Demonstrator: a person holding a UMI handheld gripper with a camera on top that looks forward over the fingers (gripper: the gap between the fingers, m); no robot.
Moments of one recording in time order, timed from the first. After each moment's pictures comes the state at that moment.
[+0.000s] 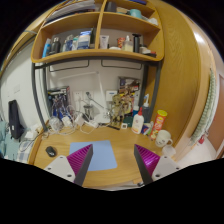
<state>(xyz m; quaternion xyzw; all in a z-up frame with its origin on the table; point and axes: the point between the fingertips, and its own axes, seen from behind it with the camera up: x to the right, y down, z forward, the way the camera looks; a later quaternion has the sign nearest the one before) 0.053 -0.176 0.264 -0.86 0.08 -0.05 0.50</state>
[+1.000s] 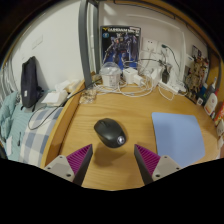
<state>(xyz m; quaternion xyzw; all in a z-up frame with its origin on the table) -0.307 -0.059 0.010 -0.94 -0.05 0.04 0.34</state>
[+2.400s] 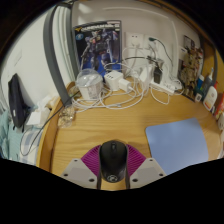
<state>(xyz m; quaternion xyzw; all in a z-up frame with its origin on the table) -0.277 0.032 -0.004 -0.94 0.03 0.03 0.35</state>
